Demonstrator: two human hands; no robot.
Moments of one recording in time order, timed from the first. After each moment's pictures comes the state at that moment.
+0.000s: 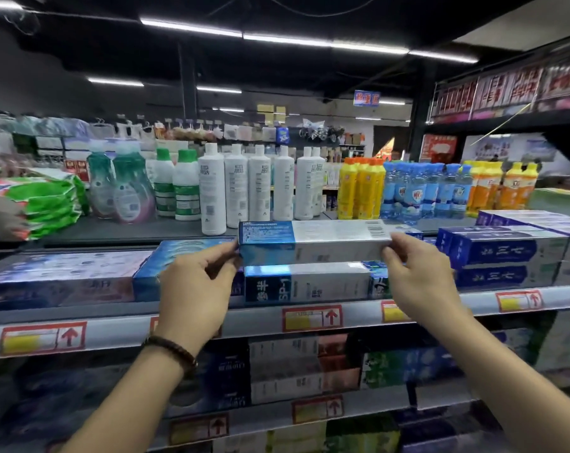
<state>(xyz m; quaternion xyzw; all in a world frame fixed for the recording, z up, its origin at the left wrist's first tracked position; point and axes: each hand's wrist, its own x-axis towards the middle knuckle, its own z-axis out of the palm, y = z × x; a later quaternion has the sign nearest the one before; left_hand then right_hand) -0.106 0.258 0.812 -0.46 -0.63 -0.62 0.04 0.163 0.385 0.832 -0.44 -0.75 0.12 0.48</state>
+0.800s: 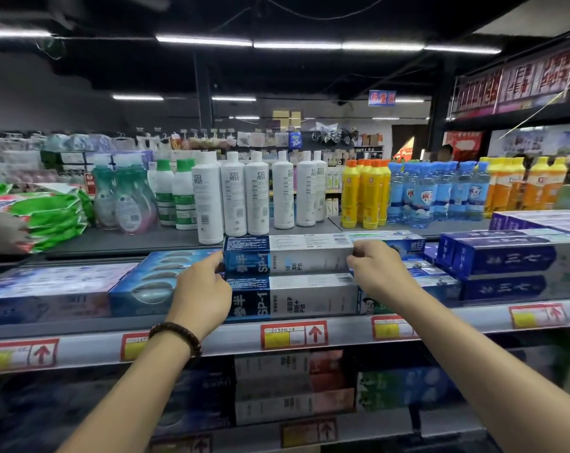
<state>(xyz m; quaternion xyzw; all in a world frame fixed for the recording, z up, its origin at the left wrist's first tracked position) -0.091 0.319 0.812 -0.43 -0.77 -0.47 0.02 0.141 0.467 0.835 -0.48 -0.77 0.25 0.34</state>
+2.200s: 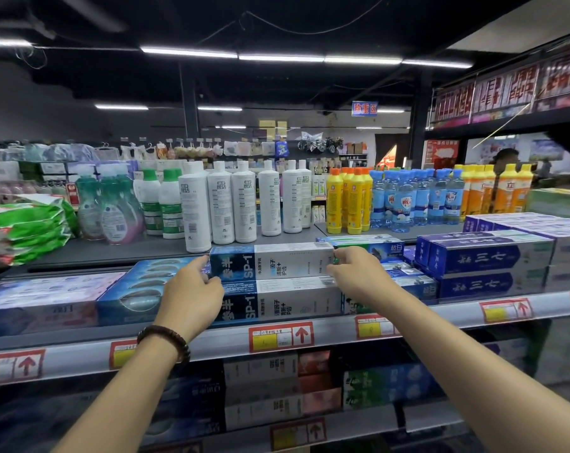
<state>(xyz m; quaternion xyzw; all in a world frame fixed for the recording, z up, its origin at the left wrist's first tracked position) -0.082 0.309 0.821 -0.42 -0.77 -0.48 -0.03 0.140 0.462 0.834 -0.50 -0.78 0.24 0.30</state>
